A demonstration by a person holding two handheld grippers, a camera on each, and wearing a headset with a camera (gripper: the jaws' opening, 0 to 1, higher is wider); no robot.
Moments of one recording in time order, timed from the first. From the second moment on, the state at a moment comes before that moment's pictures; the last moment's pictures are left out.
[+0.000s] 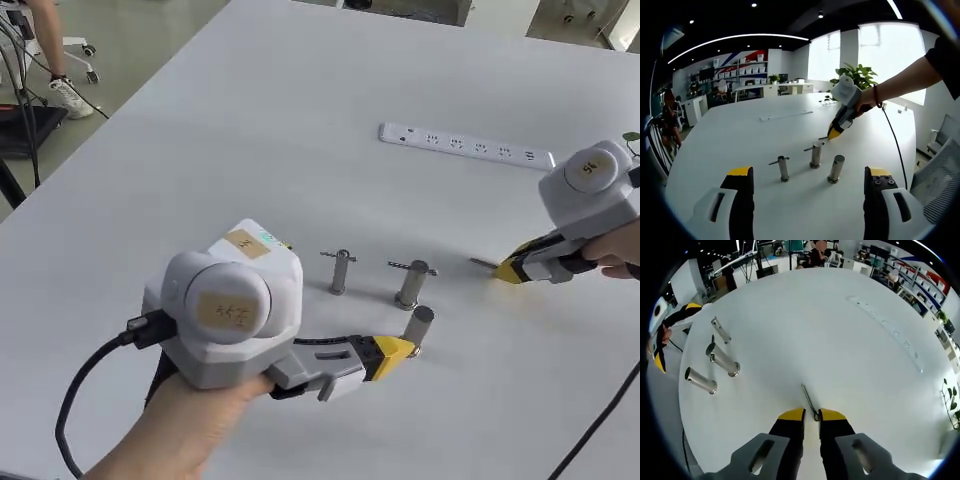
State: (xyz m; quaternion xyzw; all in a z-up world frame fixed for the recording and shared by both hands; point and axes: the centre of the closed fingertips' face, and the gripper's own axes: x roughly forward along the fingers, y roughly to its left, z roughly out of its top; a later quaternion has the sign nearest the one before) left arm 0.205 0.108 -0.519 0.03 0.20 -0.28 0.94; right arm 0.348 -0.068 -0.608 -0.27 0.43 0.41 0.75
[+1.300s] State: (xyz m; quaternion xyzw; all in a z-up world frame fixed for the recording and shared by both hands) left arm 0.199 0.103 -0.525 0.03 0.21 -0.30 0.93; right arm 0.313 -0.047 -0.565 -0.34 0.33 0.44 0.76
